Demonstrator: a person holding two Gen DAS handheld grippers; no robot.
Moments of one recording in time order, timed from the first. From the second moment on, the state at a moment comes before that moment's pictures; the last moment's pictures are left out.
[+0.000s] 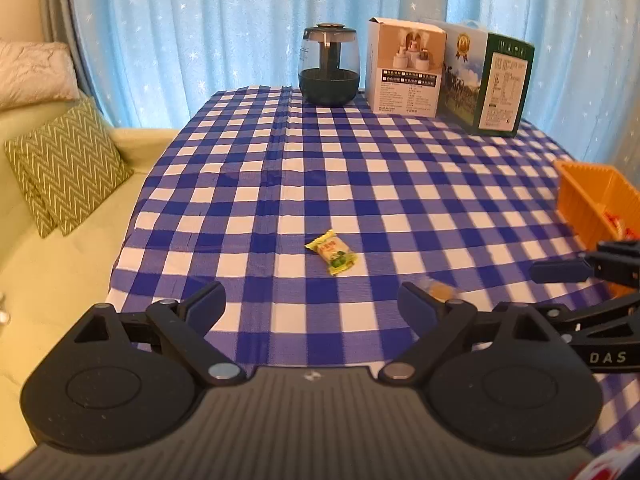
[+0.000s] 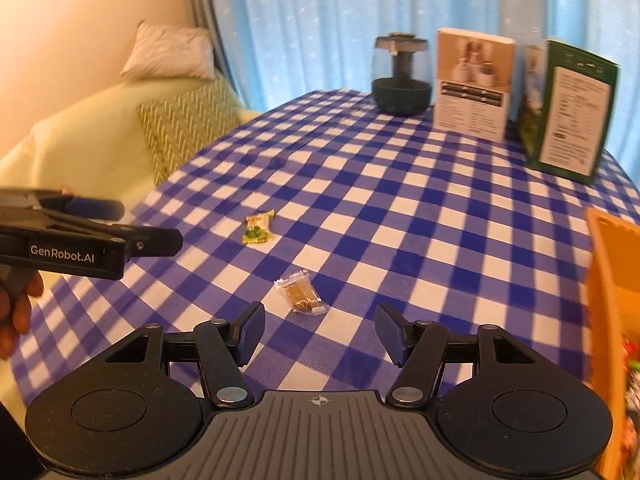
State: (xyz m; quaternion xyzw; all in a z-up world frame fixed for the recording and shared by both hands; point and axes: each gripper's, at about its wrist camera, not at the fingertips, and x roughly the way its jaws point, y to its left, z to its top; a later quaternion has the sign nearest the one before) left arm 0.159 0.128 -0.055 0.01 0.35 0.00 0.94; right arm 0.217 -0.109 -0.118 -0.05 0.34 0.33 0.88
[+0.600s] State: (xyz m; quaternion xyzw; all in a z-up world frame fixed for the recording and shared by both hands) left arm 0.174 0.145 -0.077 -0.03 0.36 0.00 0.93; right arm 0.251 -0.065 -0.156 -0.13 0.33 0.38 0.86
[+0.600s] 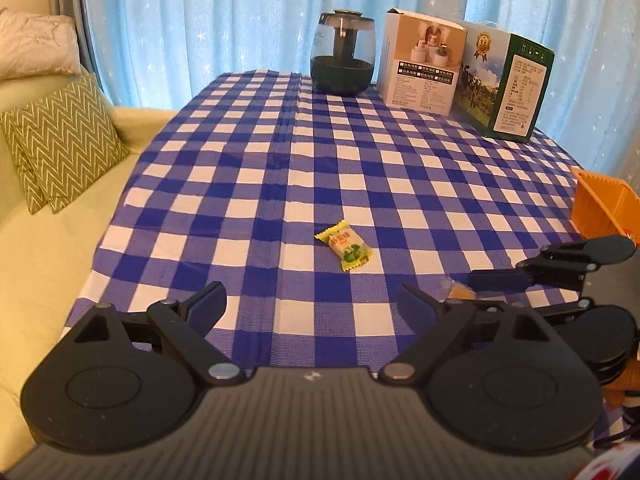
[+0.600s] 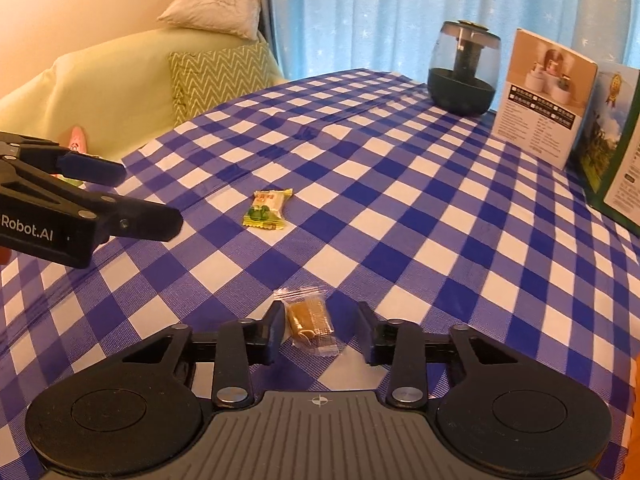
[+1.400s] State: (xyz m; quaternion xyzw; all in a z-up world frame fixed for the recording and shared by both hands) left arm 0.244 0.114 -0.107 -0.07 0.35 0.02 0.94; right arm 0.278 -0.104 -0.140 -0.03 0.34 0.29 0.89
